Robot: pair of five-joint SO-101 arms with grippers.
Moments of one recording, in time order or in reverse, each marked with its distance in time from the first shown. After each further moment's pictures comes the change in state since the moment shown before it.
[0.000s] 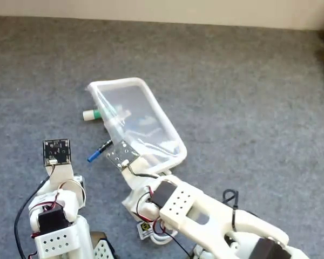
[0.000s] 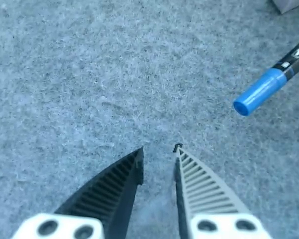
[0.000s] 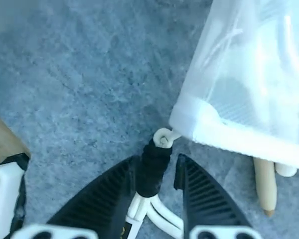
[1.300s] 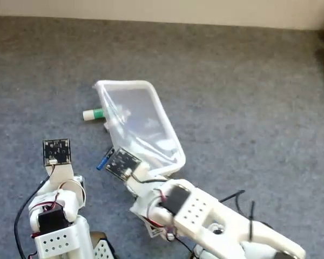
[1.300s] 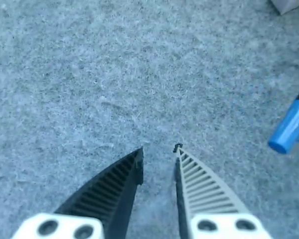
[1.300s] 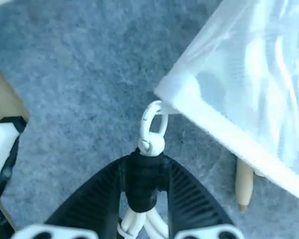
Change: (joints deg) left arm 0.0 0.0 -0.5 0.0 0.0; right arm 0.9 -15.7 5.2 5.4 12.7
